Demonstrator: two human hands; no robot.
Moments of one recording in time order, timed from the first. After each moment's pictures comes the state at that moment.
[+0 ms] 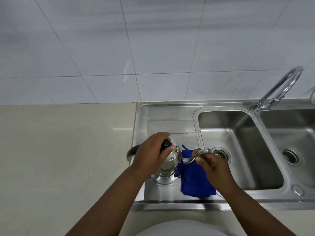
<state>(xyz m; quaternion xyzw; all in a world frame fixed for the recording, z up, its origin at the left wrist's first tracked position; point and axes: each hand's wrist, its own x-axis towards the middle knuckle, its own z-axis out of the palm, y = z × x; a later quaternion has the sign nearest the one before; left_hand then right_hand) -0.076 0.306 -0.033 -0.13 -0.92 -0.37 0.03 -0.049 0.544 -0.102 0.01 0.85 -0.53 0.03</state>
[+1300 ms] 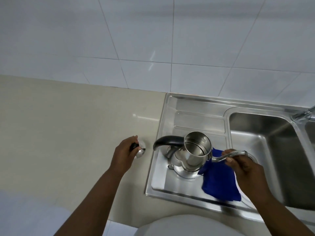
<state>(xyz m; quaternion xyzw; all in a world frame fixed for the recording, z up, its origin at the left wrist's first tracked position) -0.035 0.140 -0.134 0.11 -0.89 -0.43 0.07 -0.052 0.545 -0.101 -0.04 0.89 -0.46 0.00</state>
